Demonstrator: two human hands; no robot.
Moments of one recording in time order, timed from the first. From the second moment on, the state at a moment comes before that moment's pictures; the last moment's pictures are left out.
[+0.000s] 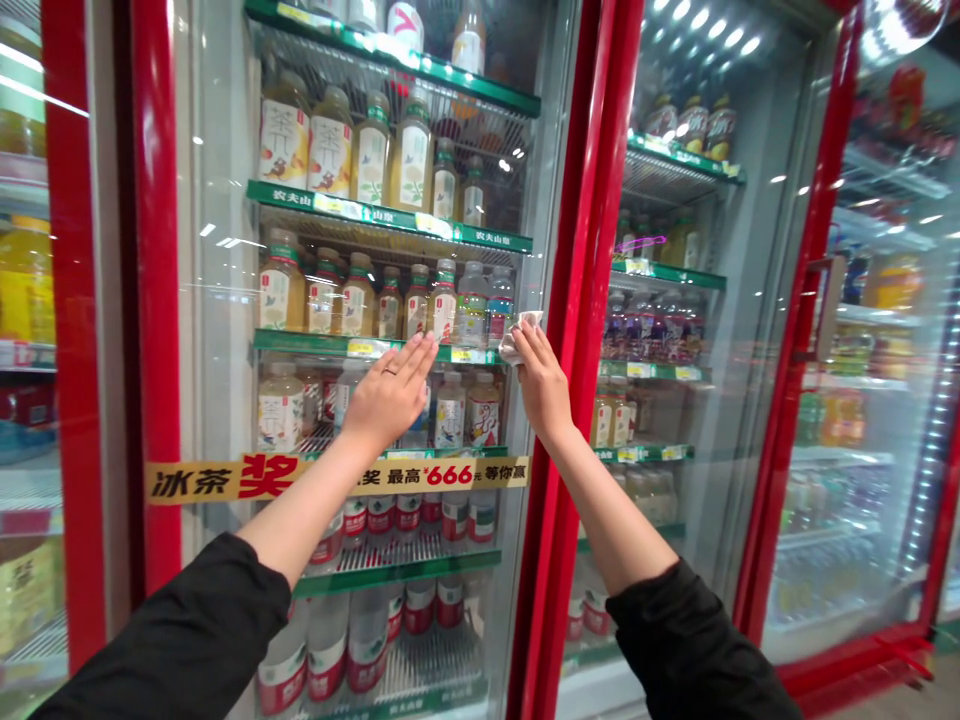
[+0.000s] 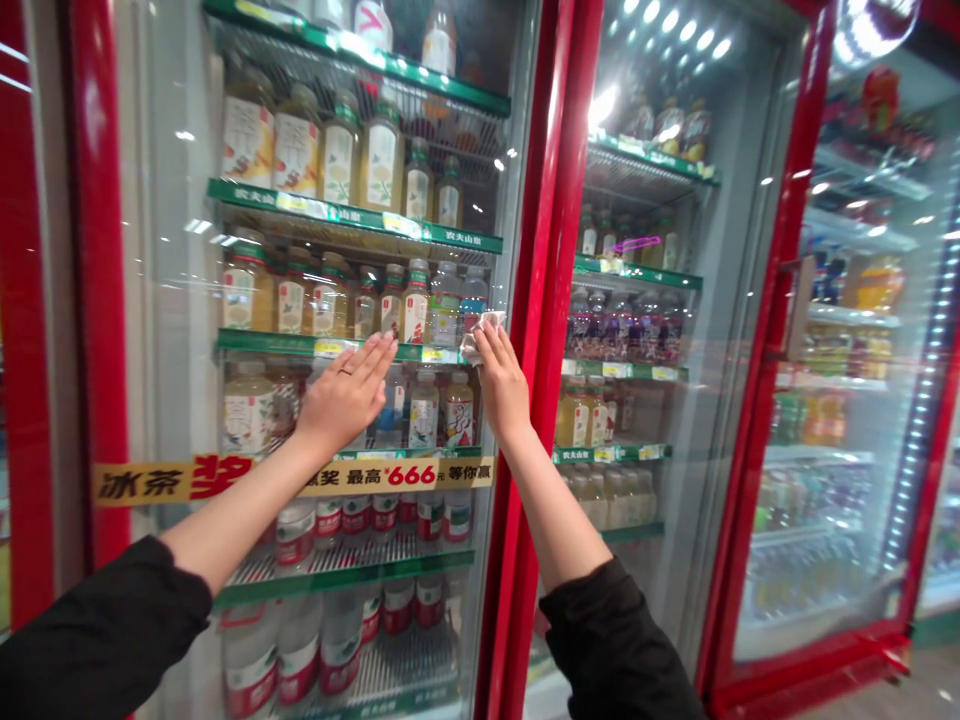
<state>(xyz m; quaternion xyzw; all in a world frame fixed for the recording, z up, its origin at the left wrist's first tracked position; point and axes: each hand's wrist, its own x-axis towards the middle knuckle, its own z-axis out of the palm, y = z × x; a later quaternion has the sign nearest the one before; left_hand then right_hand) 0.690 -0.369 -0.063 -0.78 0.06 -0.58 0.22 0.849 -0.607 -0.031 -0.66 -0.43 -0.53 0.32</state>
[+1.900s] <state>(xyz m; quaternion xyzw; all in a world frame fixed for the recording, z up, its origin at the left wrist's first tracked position) 0.636 -0.315 -0.078 -0.78 0.02 -0.58 0.23 0.794 -0.546 -0.033 -0.63 -0.49 -0.52 0.30</state>
